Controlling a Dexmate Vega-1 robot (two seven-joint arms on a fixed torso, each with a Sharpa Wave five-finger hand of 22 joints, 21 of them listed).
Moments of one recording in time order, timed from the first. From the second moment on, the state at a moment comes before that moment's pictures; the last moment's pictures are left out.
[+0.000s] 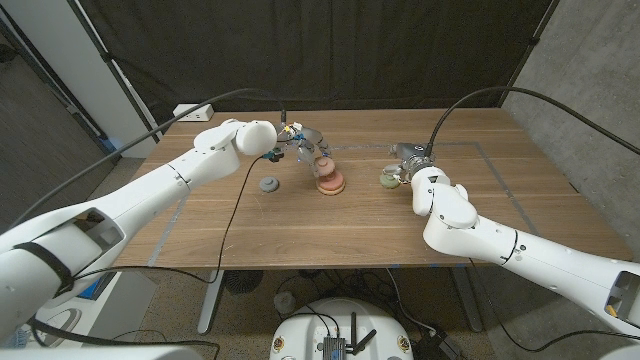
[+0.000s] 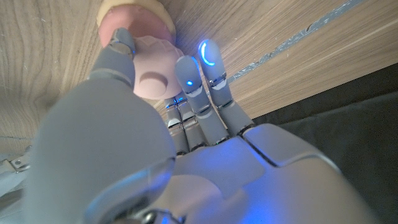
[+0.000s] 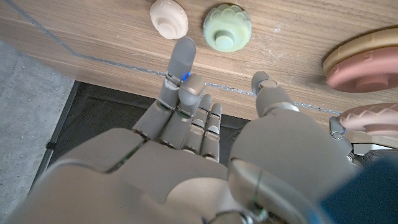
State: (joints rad) left arm 0.38 0.73 0.82 -1.63 0.50 0.03 -0.48; left_hand 1.08 -0.02 0.27 -0.16 0.29 0.60 -0.03 0.26 0.23 0.63 -0.10 0.21 0.44 1.08 -0.19 1.42 0.55 0.80 -0.09 1.55 0.20; right arm -0.63 -0.81 -0.99 -2.15 -0.60 -1.13 0.08; right_hand 0.88 -0.03 0.46 -0.16 0.35 0.42 -0.07 0.24 0.25 0.45 -0.12 0.22 0.56 1.01 -0.16 1.42 1.22 0.93 -0.13 1.40 0.18
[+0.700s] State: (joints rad) left arm 0.36 0.70 0.85 -1.60 0.52 0.02 -0.49; left_hand 1.08 -0.02 0.27 -0.16 0.29 0.60 -0.02 0.25 0.23 0.63 -0.11 0.20 0.44 1.08 -0.19 1.41 0.55 0.80 -0.09 1.55 0.20; right arm -0.62 -0.82 -1.00 -2.16 -0.57 -1.14 0.06; right_hand 0.87 -0.03 0.46 -0.16 0.35 0.42 -0.07 0.24 0.25 0.45 -0.12 0.22 0.56 1.01 -0.16 1.42 1.22 0.93 -0.13 1.40 0.18
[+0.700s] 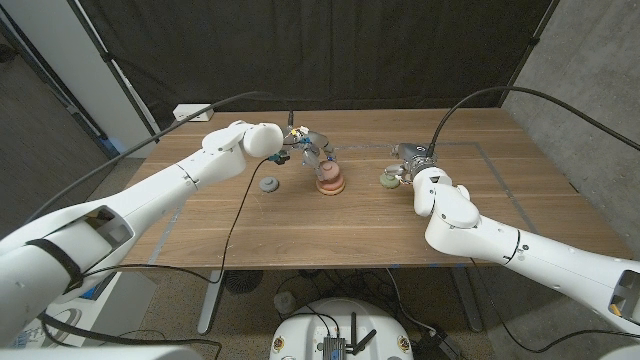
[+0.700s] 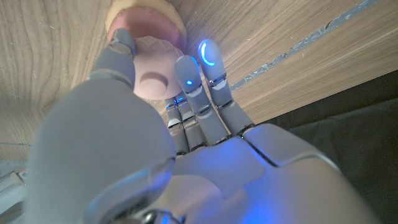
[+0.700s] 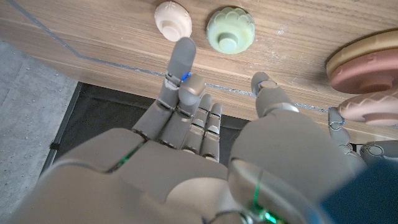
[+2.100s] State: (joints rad) left arm 0.36 0.67 0.87 -1.54 0.51 0.00 -0.46; left_hand 1.07 -0.02 0.27 -0.16 0.29 0.59 -0.02 0.24 0.24 0.62 -0.11 0.20 0.44 1.09 -0.19 1.40 0.56 0.80 -0.09 1.55 0.20; right arm -0.61 -0.83 -1.01 -2.16 -0.54 -1.15 0.04; right_hand 0.87 -0.03 0.46 -0.16 0.35 0.43 -0.07 0.24 0.25 0.45 -0.12 0.21 0.56 1.01 -0.16 1.42 1.22 0.93 -0.13 1.40 0.18
